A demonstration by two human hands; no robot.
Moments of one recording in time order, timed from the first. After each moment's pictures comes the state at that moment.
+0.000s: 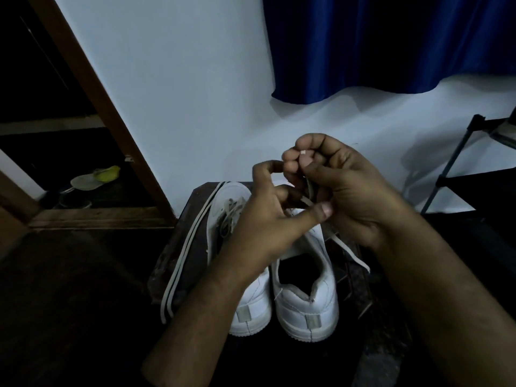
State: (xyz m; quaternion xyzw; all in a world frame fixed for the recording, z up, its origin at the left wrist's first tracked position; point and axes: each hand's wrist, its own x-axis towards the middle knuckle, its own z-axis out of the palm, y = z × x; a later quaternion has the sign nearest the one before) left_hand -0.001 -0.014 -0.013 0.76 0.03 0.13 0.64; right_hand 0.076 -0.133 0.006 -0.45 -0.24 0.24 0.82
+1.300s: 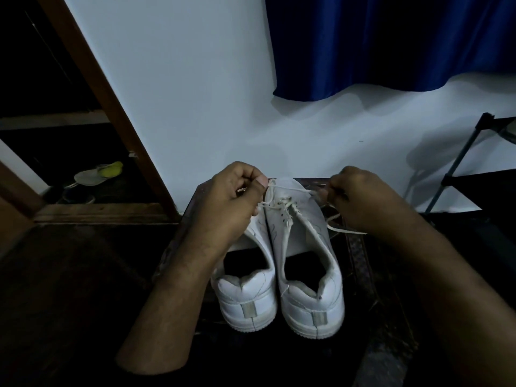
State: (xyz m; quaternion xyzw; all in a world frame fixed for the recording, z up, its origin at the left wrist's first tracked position) left_hand -0.001 0.045 -0.018 0.80 0.10 0.21 0.56; right_hand 0.116 -0.157 -0.031 -0.93 -0.31 -0.04 0.22
